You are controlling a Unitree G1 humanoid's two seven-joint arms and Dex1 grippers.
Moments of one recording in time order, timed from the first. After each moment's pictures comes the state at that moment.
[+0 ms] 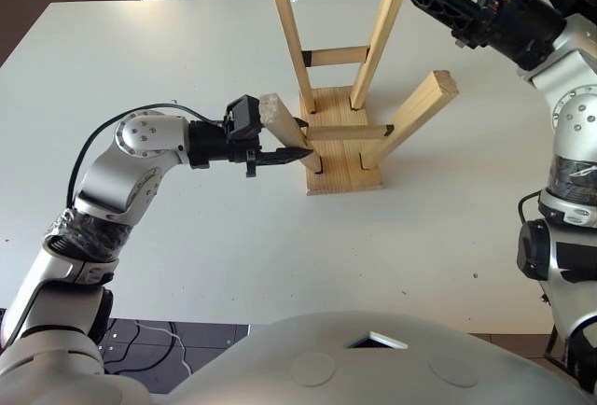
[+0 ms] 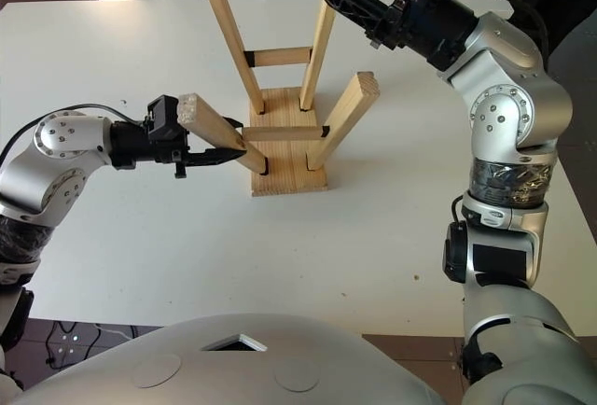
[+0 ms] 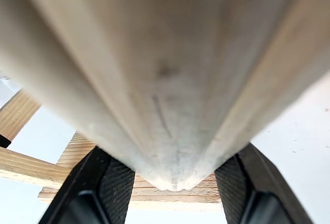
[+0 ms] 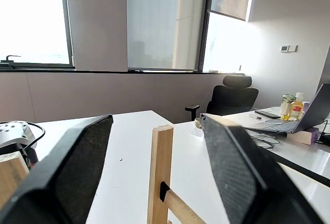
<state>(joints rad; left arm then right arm) -0.30 0.84 -0.29 -0.20 -0.60 0.20 -1.03 -0.63 -0.55 -0.13 -0.11 0.73 0.58 0.83</state>
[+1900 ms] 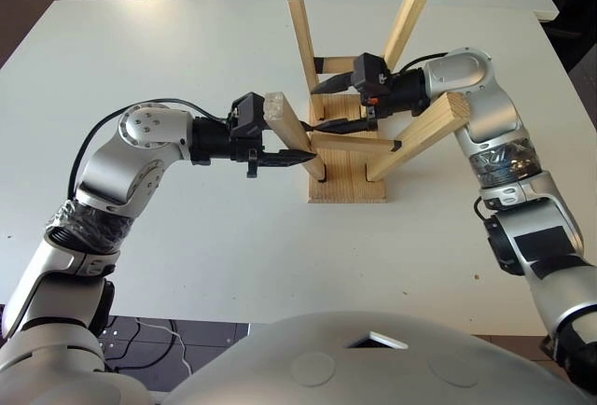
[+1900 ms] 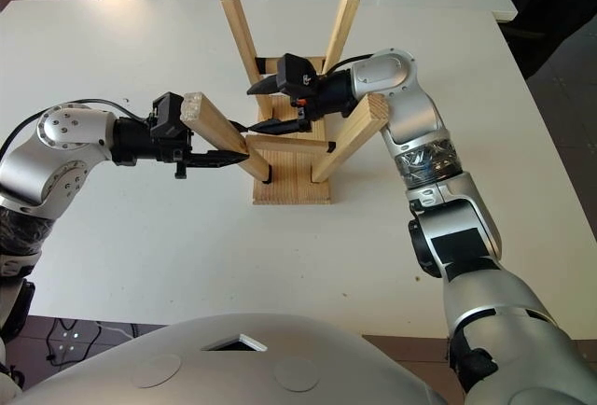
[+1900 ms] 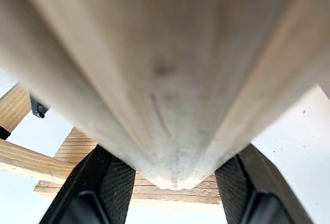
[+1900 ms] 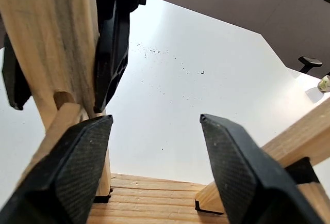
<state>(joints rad) -0.39 0.82 -0.32 -0.14 -0.62 0.25 -1.08 -0.75 -0.41 0.33 0.29 0.19 0.15 1.30</state>
